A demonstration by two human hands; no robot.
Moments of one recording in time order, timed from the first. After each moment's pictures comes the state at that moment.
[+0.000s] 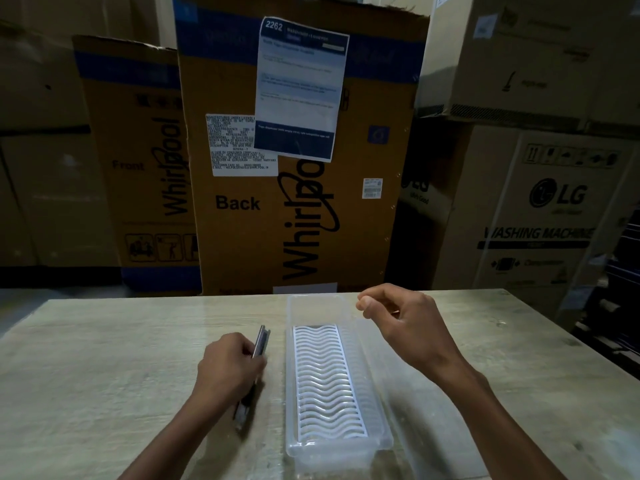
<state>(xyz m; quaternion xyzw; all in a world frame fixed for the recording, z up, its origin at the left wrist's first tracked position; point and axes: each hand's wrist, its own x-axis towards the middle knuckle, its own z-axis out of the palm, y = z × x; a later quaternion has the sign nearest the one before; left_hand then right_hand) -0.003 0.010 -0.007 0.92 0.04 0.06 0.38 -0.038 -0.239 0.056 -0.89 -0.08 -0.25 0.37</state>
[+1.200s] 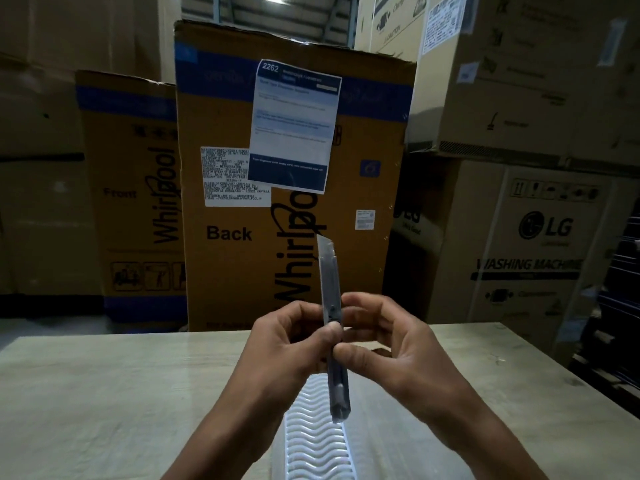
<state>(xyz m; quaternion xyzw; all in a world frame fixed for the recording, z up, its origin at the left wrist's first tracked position) -0.058 -0.049 0.101 0.66 -0.16 0.00 0.73 -0.075 -0.222 0.101 -0.82 -0.15 -0.11 0.54</state>
